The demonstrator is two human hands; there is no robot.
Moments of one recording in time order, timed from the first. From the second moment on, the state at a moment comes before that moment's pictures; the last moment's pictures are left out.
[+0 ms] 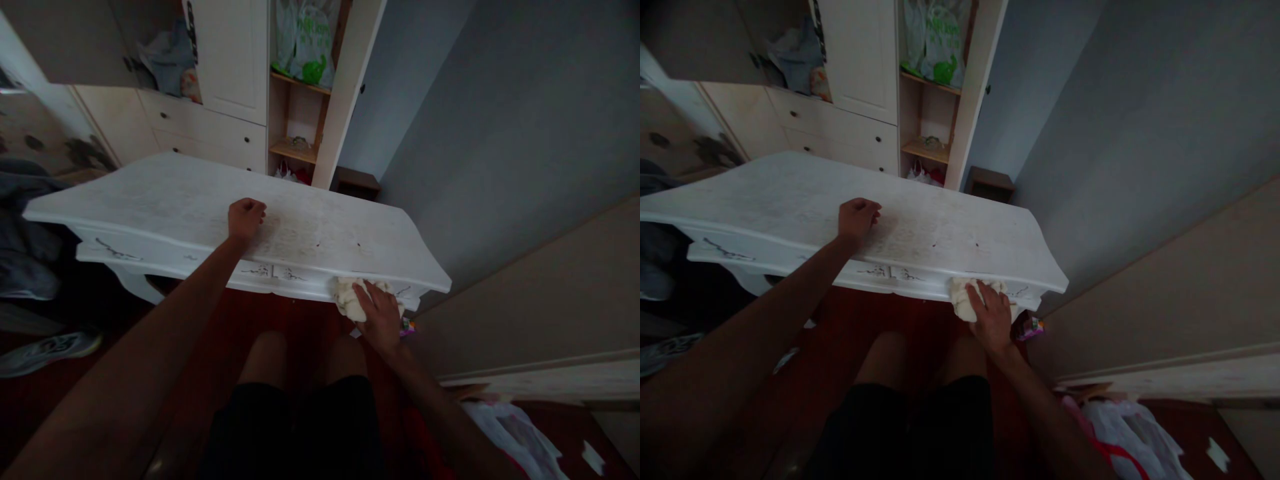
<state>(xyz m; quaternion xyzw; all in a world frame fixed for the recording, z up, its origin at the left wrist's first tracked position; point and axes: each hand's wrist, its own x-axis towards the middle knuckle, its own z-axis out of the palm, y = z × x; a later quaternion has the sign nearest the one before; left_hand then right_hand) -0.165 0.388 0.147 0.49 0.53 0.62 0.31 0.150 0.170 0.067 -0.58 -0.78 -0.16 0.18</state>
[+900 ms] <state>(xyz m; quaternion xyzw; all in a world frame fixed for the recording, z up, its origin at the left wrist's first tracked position) -0.166 0.378 0.150 0.48 0.52 0.63 0.31 0.017 0.211 0.051 -0.52 -0.84 -0.03 0.18</state>
